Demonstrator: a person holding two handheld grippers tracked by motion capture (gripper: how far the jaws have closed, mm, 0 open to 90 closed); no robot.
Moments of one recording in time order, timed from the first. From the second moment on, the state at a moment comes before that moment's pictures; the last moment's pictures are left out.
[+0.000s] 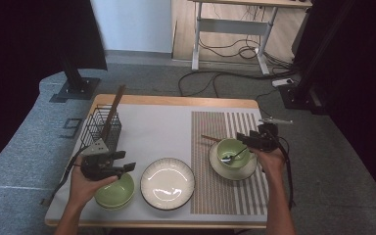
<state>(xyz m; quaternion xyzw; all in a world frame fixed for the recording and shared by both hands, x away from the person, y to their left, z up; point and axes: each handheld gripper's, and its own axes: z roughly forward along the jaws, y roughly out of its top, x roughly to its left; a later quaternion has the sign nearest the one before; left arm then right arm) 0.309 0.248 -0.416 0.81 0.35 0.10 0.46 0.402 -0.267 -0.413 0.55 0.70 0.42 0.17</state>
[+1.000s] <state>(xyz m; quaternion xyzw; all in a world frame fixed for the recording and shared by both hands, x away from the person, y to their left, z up) 0.310 0.251 -0.417 0.81 0.35 0.10 0.46 0.444 -0.209 -0.435 0.51 0.75 0.39 0.17</state>
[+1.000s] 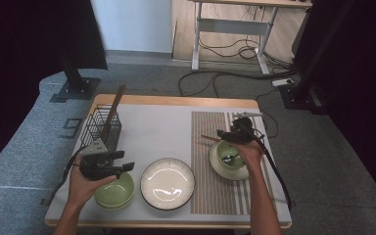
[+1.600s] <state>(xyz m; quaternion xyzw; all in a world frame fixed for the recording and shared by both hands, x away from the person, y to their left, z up) 0.310 0.253 -0.416 0.81 0.35 0.10 0.47 0.475 -0.176 -0.446 0.51 0.77 0.34 0.16</state>
